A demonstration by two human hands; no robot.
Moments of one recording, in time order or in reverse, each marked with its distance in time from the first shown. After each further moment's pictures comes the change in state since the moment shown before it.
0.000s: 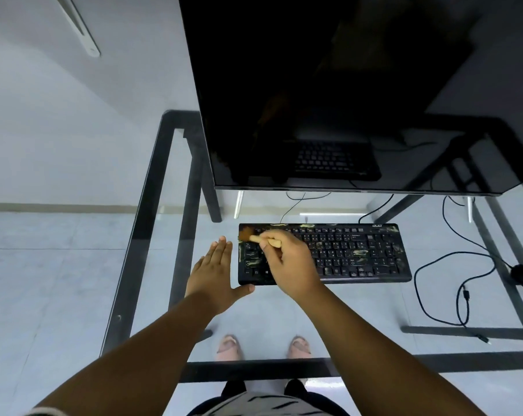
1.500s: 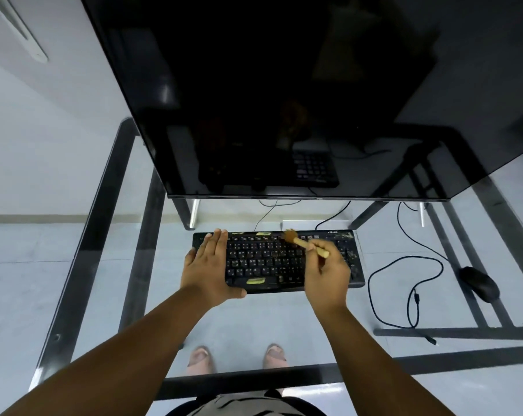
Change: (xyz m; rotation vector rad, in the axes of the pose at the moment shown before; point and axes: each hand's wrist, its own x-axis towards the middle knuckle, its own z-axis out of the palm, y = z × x) left_hand 0.028 0.089 -0.017 -0.060 0.089 0.041; right_hand -0.021 0.083 -0.102 0.058 0.412 0.315
